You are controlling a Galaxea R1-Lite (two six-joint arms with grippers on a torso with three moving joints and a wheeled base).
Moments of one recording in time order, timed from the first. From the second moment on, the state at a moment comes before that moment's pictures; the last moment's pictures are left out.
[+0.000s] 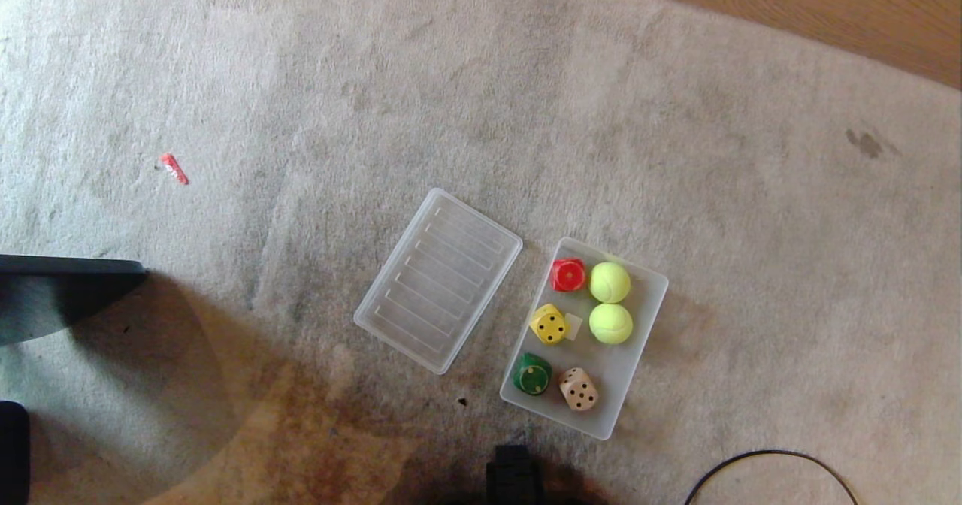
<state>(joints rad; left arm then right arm) 0.00 0.00 0.00 0.01 0.01 -0.01 0.01 0.01 -0.04 0.12 0.02 -0.06</state>
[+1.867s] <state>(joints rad) 0.00 0.00 0.00 0.01 0.01 -0.01 0.01 0.01 -0.04 0.12 0.02 -0.06</state>
